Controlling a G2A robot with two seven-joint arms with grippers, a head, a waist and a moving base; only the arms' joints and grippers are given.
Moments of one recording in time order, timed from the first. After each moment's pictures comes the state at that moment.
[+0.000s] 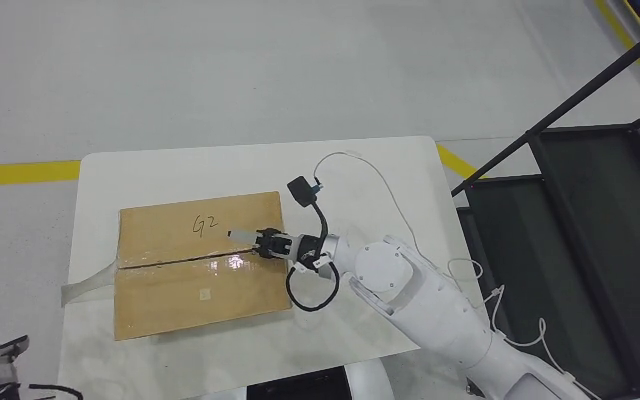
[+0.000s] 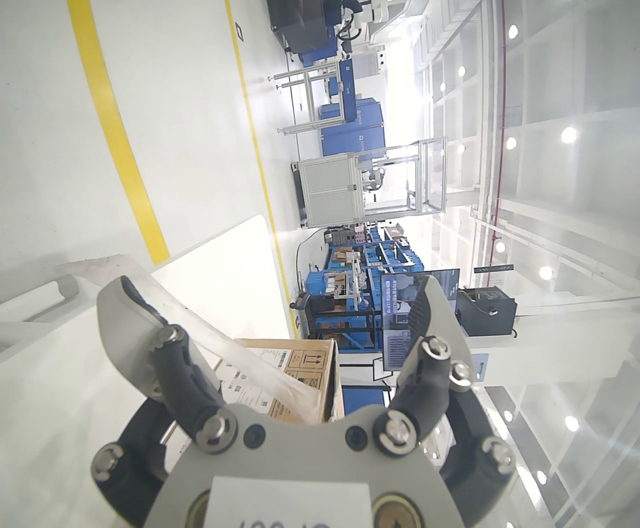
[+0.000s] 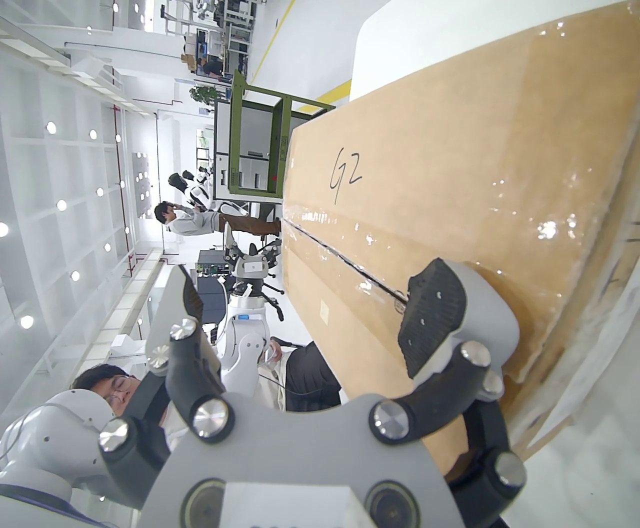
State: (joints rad) left arm 2.23 -1.55 -2.17 -2.12 -0.20 -0.18 -0.03; right arm -1.18 -1.20 0.85 -1.85 0.09 0.18 0.50
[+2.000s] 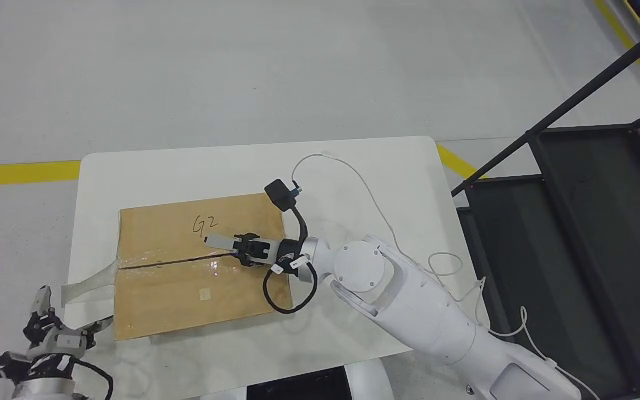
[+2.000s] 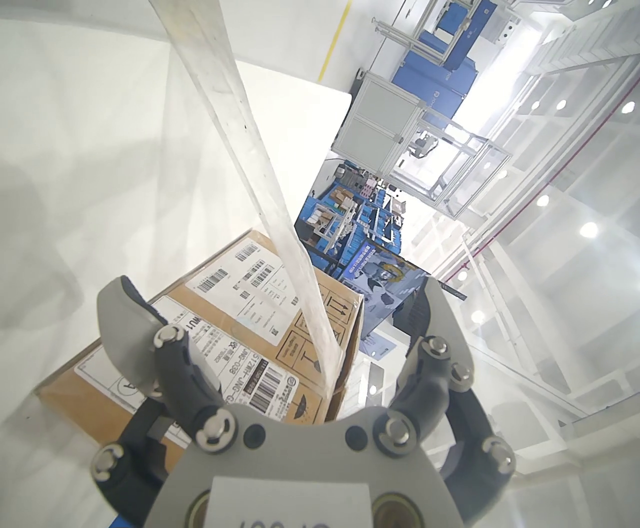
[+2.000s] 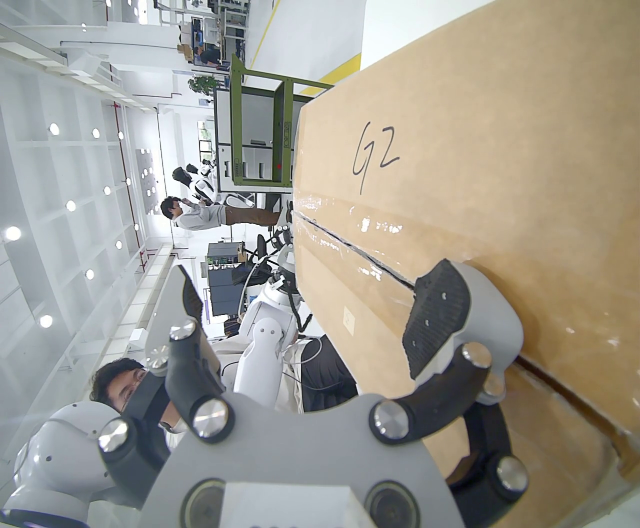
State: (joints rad) left arm 2.06 -1.54 -2.16 -2.00 -0.57 0.24 -0.37; right arm -1.11 -1.26 0.77 -1.82 0.14 0.25 0.48
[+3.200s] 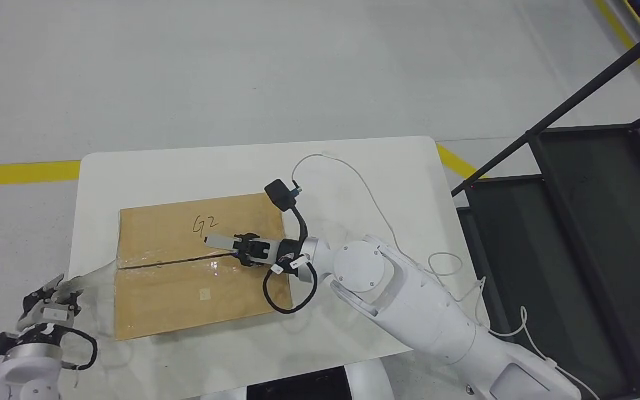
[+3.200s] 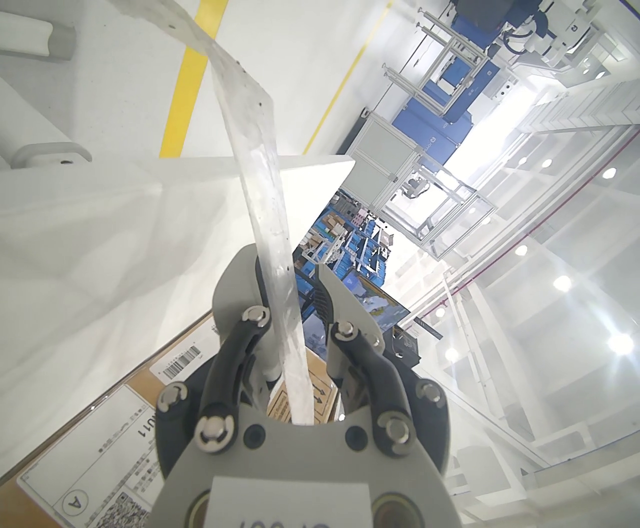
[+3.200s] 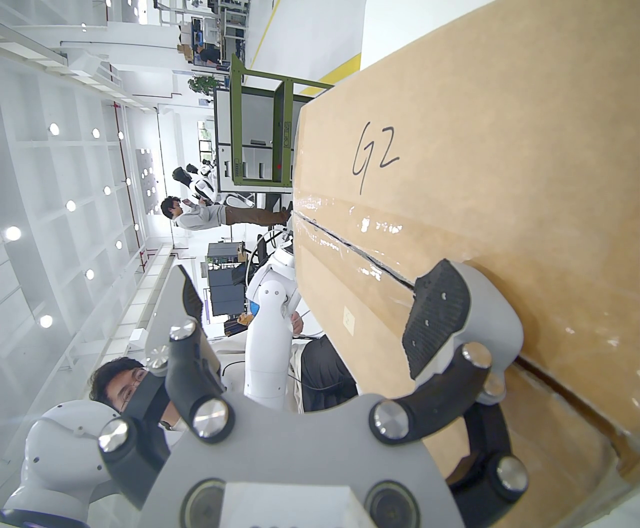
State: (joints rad) left arm 1.84 -1.48 -2.20 -1.83 -0.61 0.39 -0.30; right arm -1.11 -1.26 0.77 -1.82 0.14 0.25 0.48
